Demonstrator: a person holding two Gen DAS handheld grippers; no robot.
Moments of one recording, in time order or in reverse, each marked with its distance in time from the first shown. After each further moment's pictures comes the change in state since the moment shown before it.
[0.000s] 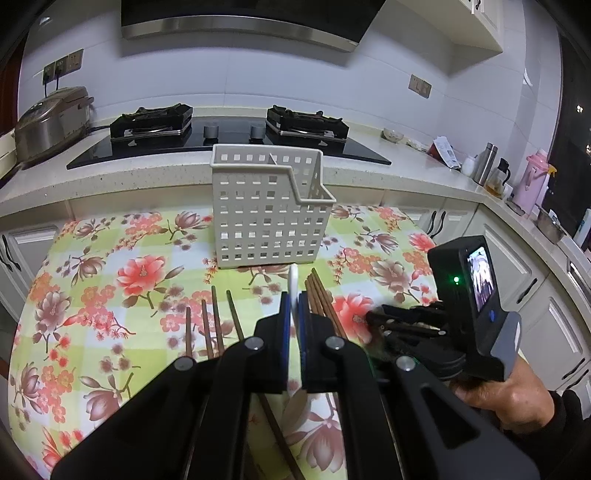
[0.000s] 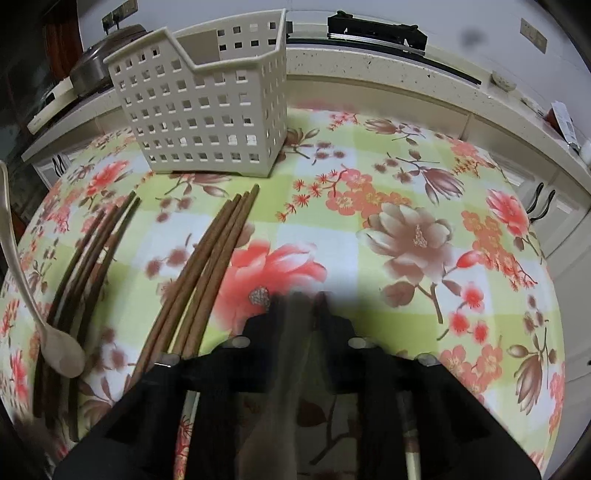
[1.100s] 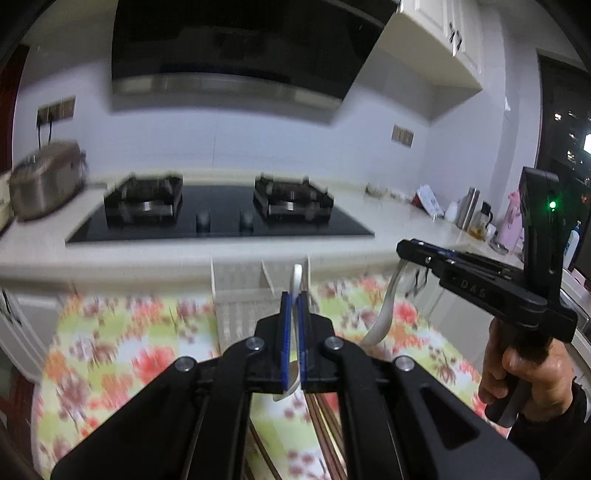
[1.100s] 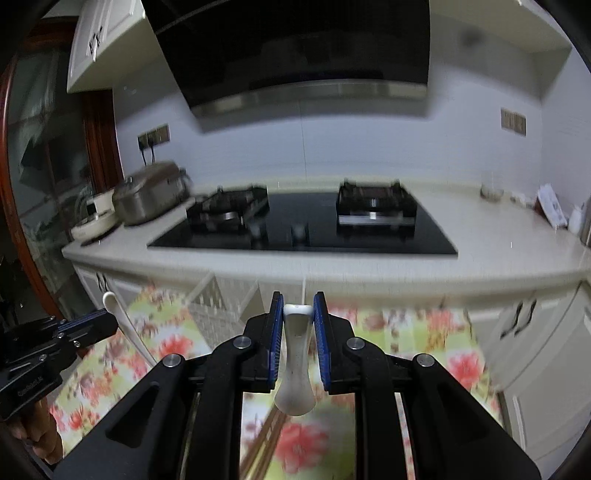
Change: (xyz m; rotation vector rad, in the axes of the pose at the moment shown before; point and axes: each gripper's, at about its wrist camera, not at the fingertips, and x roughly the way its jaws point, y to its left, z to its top) left arm -0.050 0.003 0.098 0.042 -0.212 -0.047; right arm -0.175 -0.006 0.115 0.028 -0.500 0.081
